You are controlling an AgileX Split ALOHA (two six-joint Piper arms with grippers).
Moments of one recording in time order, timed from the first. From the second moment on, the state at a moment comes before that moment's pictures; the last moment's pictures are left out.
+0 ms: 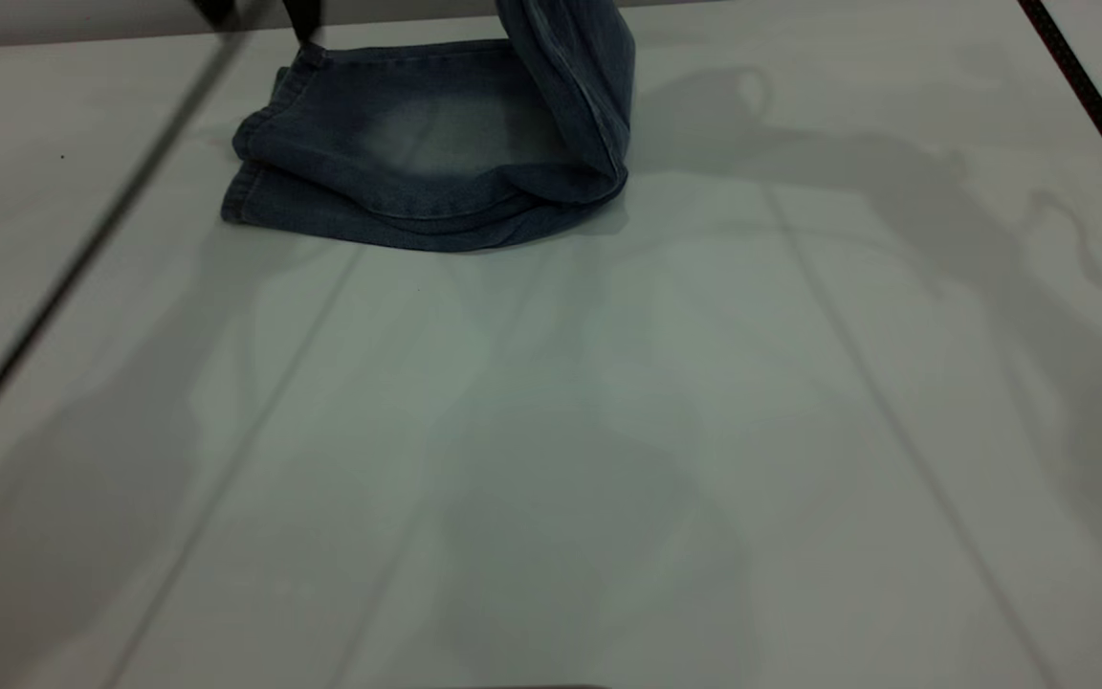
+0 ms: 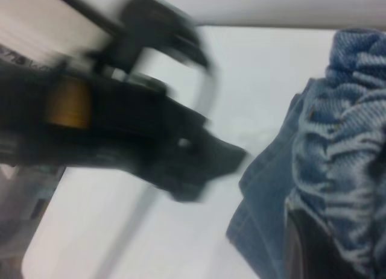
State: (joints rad) left arm -0.24 2.50 -2.36 0.18 1.12 -0.04; right arm 0.23 2.37 -1.97 1.32 0.80 -0.74
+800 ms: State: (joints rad) left arm -0.24 2.35 -2.44 0.19 1.17 -0.04; right arm 0.40 2.59 -1.97 1.68 0.72 -1.08
